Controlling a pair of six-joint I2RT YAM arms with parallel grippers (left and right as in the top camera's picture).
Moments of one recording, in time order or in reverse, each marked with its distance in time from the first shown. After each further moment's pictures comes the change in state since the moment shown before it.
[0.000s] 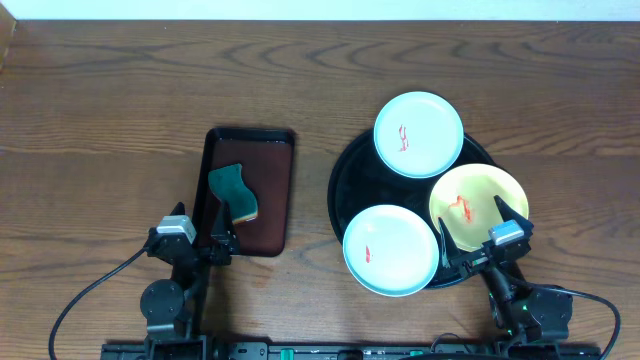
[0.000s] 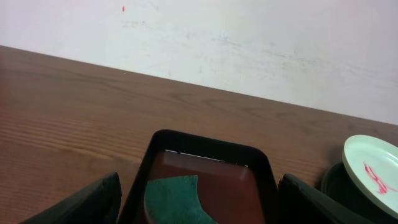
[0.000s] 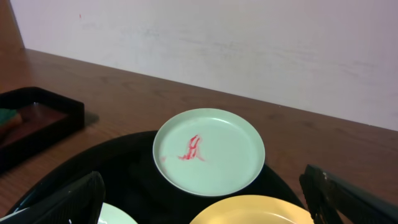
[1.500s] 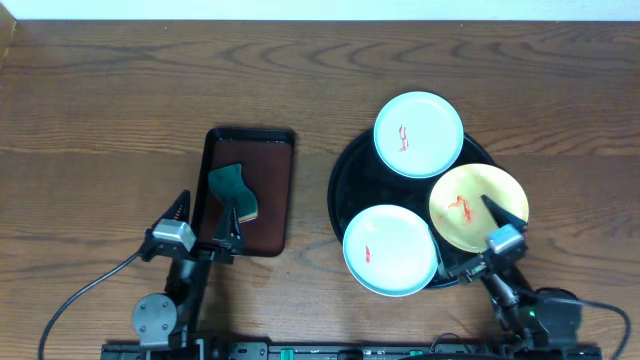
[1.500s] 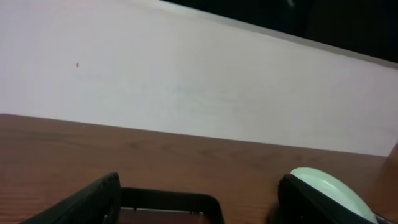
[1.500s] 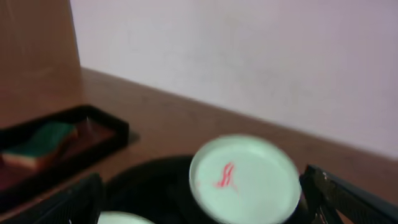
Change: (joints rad) left arm 0.000 0.035 0.090 0.151 0.137 -0.043; right arm 0.000 0.019 0.111 0.003 -0.165 0.032
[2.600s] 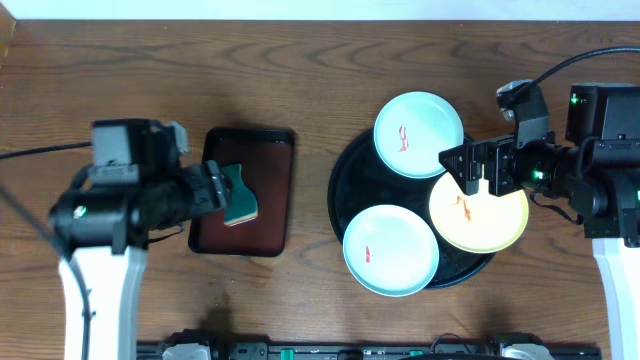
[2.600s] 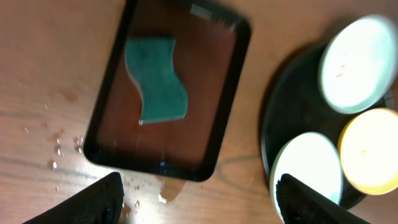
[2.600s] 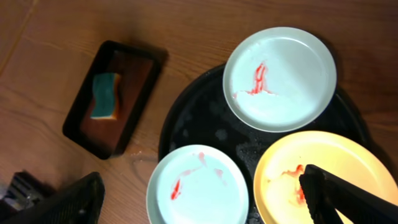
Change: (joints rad) left arm -0.016 1.112 1.154 -1.307 -0.009 -0.014; right arm 0.000 1.197 1.334 -1.113 -0.012 0.024
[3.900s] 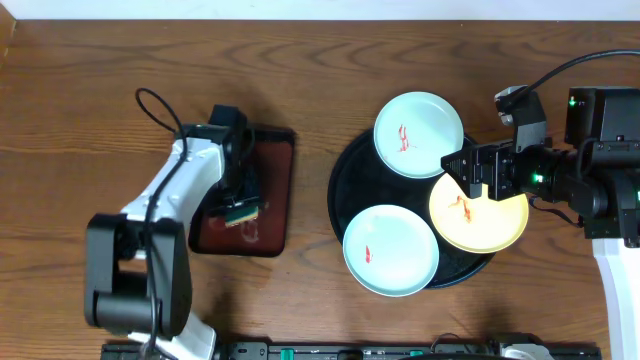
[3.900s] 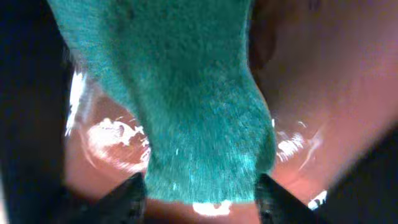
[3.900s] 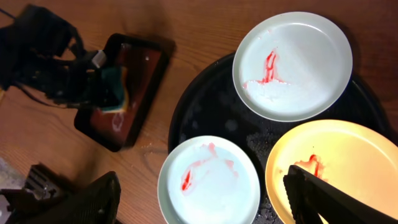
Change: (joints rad) left arm -0.174 0.590 -0.119 0.249 -0.250 -0.131; right arm 0.000 0.000 0.000 -0.040 -0.022 0.018
